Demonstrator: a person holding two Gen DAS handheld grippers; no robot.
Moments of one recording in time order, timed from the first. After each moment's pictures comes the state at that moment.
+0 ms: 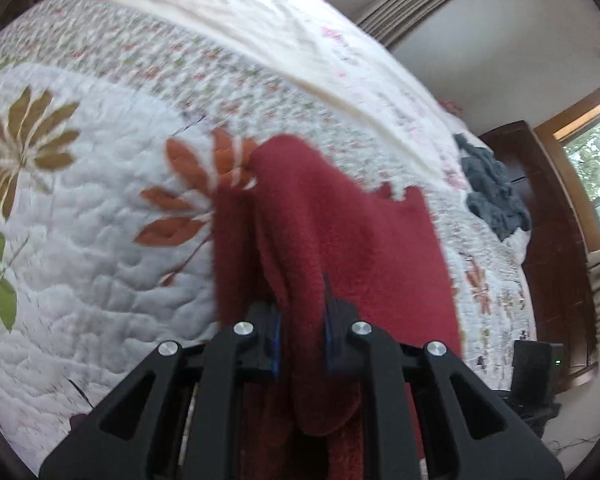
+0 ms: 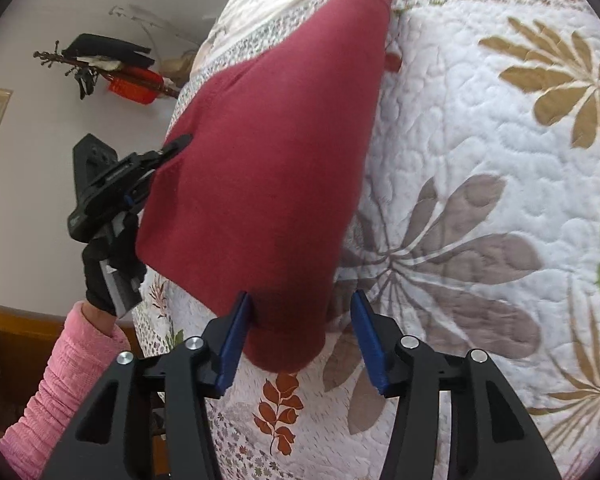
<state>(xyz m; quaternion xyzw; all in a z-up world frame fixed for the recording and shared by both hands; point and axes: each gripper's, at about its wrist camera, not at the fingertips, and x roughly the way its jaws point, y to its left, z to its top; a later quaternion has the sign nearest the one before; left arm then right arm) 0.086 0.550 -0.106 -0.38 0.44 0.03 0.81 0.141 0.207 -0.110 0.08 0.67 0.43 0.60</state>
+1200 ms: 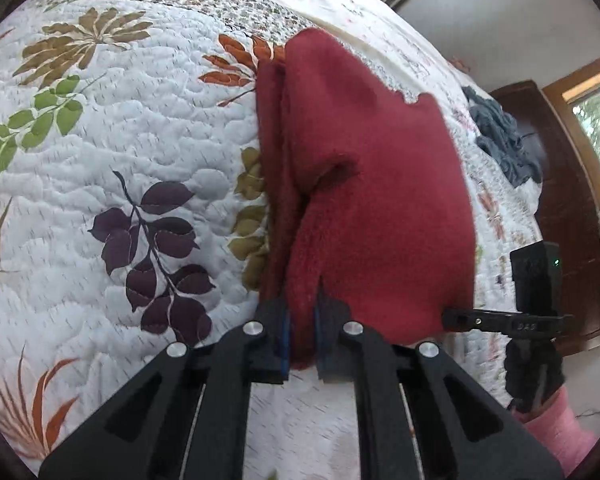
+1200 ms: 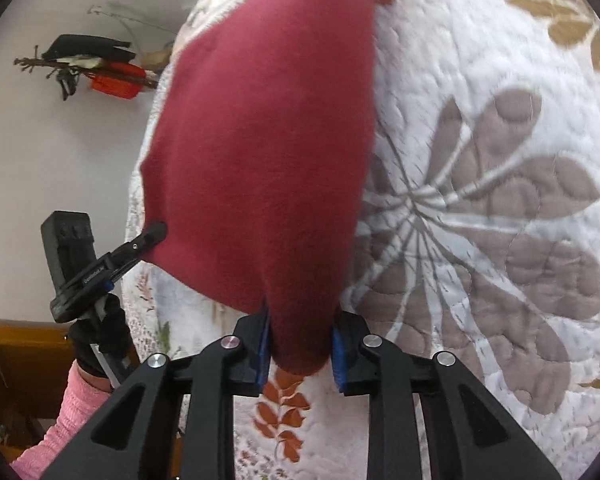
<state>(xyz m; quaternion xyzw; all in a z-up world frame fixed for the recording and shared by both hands) -0.019 0.507 -0.118 -0.35 0.50 0.02 0.80 0.113 0.230 -0.148 0.08 0.70 0.40 0.58</state>
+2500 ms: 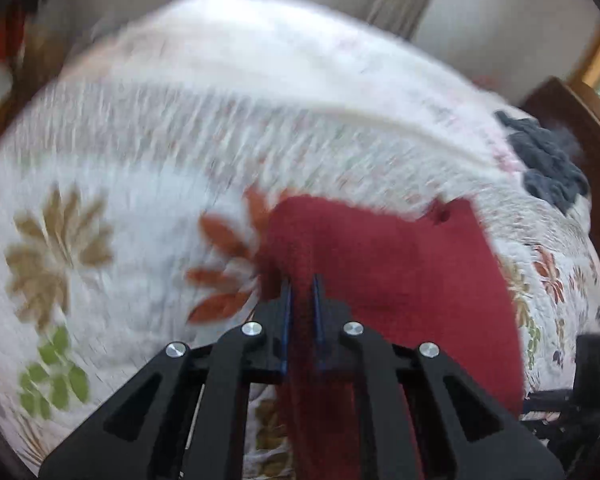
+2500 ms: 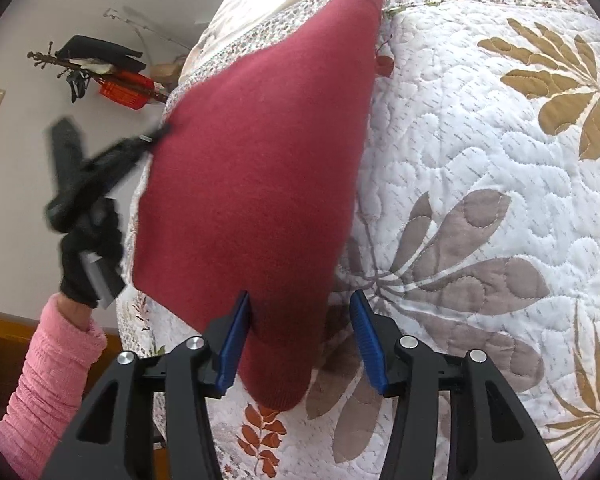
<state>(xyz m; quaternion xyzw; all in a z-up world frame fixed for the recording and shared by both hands) 0.118 0.554 -0.085 -0.25 0.48 0.11 0.83 0.140 0.228 -0.122 0.07 0.66 0.42 0.62</state>
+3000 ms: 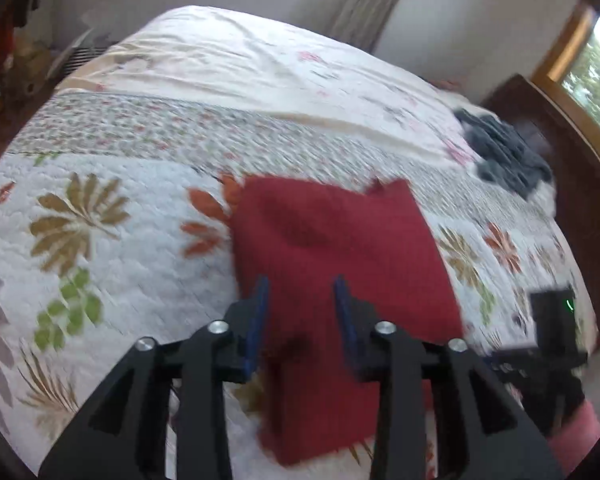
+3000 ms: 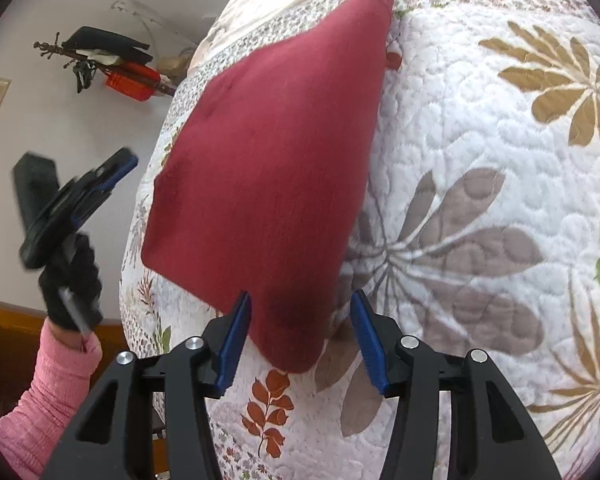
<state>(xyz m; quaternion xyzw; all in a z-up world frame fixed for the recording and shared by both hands) 0.041 0.499 -0.018 -0.23 0.44 0.06 0.86 0.126 0.225 -0.112 0.06 0.66 0.43 0.61</state>
